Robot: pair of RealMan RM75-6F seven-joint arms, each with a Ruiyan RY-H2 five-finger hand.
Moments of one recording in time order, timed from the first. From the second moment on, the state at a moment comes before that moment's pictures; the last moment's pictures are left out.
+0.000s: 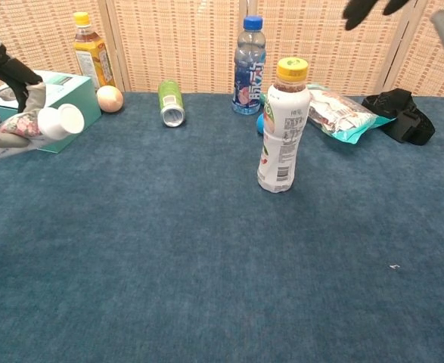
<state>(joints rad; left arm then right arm) -0.60 -1.03 -0.11 -1.71 1.58 0.98 -0.22 0.47 -0.97 0.14 -1.89 -1.92 1.21 0.06</state>
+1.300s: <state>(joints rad) -0.83 -0.96 -0.19 -1.84 1.41 0.72 -0.25 0.86 -1.29 0.28 -1.88 -1.57 0.87 -0.37</state>
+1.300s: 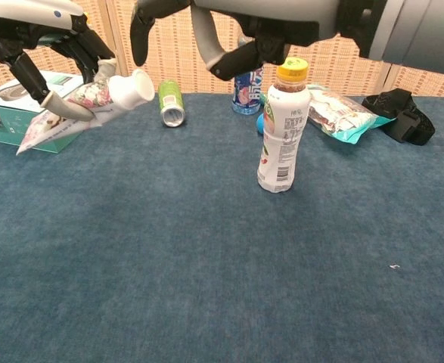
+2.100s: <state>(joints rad) -0.85 -0.95 -0.17 -1.84 1.39 0.70 -0.25 0.93 -1.36 0.26 -1.83 -1.49 0.89 -0.44</state>
